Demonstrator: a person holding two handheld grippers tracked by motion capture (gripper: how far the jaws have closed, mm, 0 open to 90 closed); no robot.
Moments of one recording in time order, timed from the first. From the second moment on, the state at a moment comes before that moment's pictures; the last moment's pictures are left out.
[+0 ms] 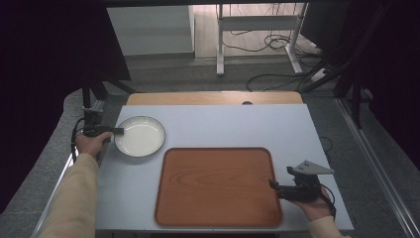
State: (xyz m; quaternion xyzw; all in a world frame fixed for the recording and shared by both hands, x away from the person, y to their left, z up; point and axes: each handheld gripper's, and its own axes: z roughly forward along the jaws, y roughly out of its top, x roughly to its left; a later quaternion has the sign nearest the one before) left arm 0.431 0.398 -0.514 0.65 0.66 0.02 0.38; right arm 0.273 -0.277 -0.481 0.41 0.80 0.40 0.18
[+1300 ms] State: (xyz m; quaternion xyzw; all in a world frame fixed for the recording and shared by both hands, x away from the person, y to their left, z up) left arm 0.421 0.375 -0.474 0.64 0.62 0.06 0.44; right arm 0.274 -0.279 -0.479 0.42 0.79 0.40 0.19
